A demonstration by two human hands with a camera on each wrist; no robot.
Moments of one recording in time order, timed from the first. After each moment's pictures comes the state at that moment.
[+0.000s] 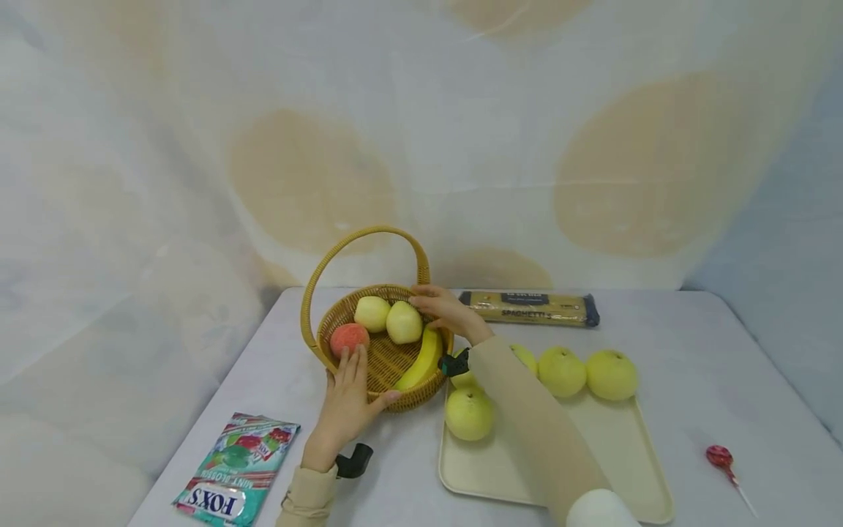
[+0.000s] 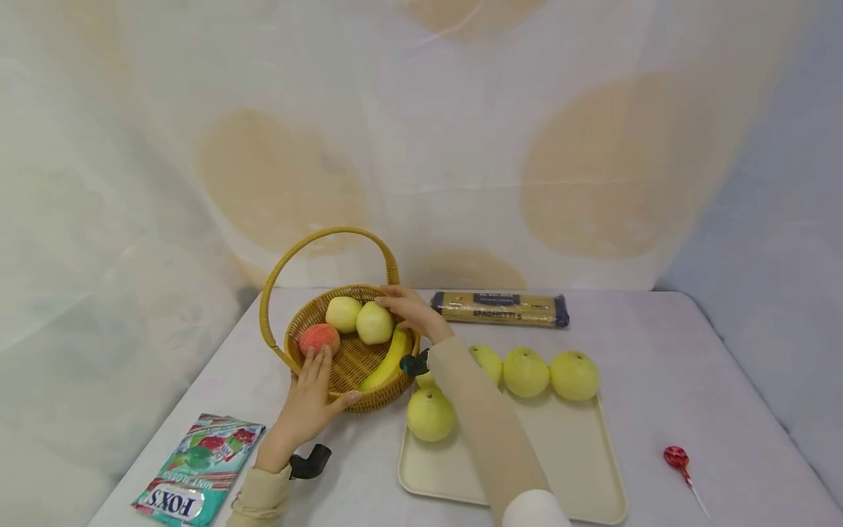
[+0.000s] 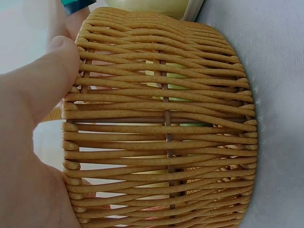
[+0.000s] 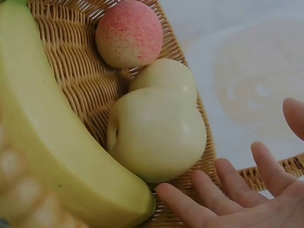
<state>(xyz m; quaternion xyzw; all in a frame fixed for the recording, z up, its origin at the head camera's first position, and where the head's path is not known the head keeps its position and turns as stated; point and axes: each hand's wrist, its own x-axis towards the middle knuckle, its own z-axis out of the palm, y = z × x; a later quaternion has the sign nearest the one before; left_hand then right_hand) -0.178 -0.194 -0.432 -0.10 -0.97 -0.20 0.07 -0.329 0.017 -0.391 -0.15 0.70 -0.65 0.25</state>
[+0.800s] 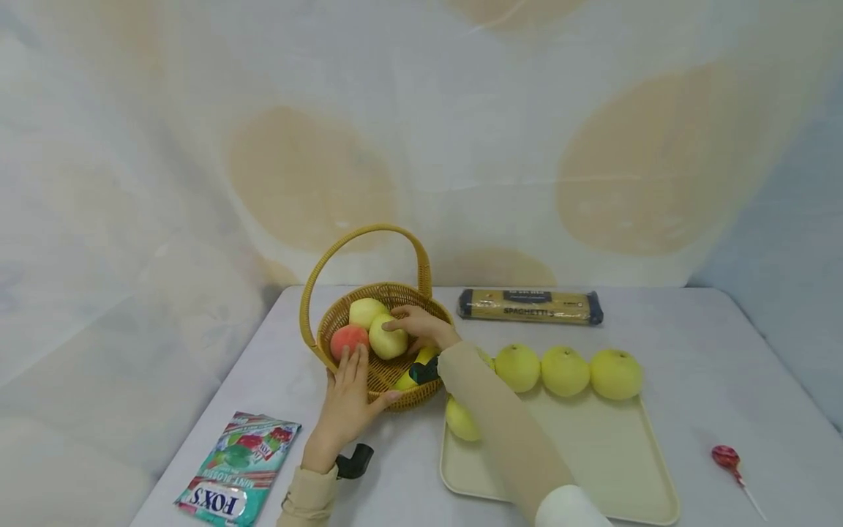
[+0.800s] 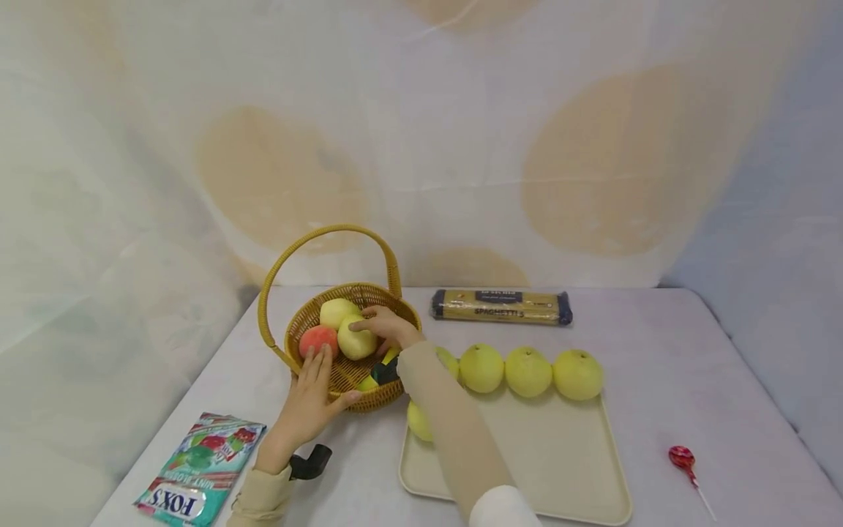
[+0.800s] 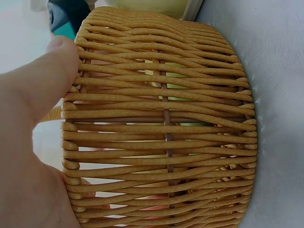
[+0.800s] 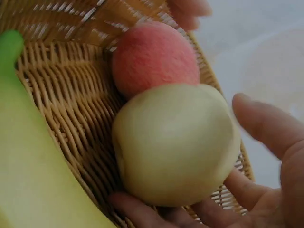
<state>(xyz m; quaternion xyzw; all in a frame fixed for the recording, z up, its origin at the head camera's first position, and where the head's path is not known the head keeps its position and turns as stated) -0.173 -0.196 -0.431 -0.10 -0.97 -0.20 0.07 -0.320 -0.035 -0.411 -0.11 0.74 -0.59 0.29</state>
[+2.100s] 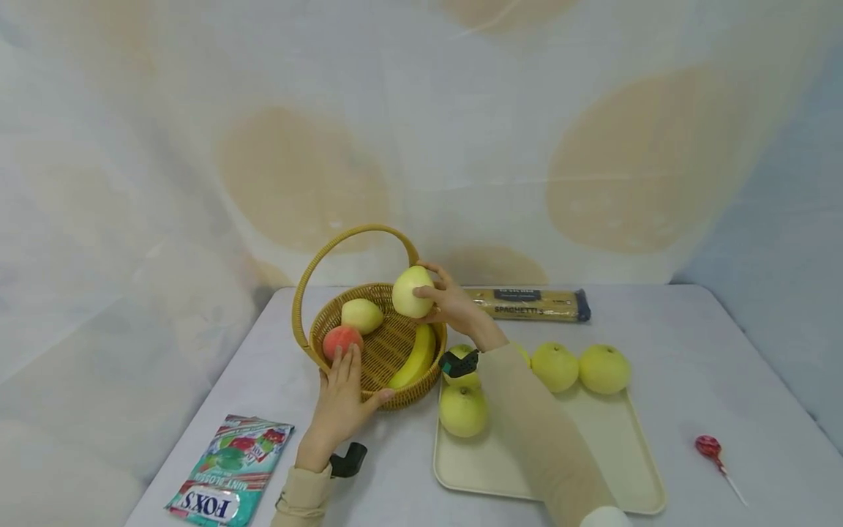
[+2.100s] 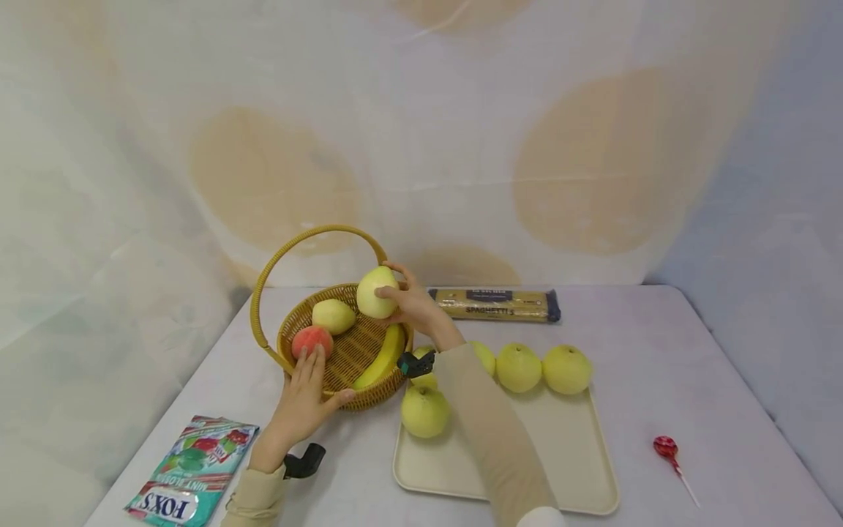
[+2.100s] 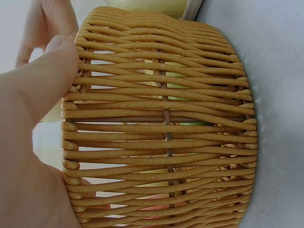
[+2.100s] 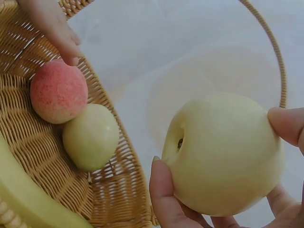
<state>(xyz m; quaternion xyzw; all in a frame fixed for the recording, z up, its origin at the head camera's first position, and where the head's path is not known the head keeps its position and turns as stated) -0.176 -0.199 -0.429 -0.10 -0.97 -0.20 0.08 -0.308 0.024 -0.366 -0.13 0.64 -0.74 0.19</state>
